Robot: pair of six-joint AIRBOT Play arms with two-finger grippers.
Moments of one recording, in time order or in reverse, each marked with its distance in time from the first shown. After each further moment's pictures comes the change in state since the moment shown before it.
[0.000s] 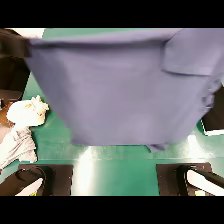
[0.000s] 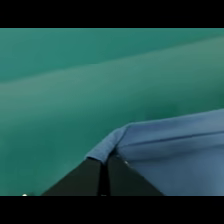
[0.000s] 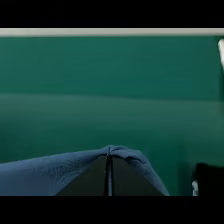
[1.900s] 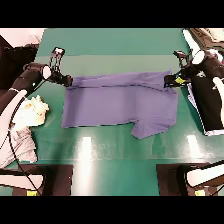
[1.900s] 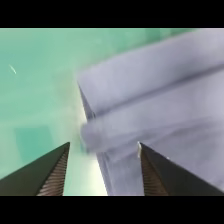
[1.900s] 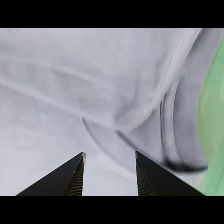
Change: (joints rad) left arm 0.164 -0.563 -0.211 -0.077 0.342 0.151; right arm 0.164 -0.485 -0.452 -0.185 -0.135 -0.031
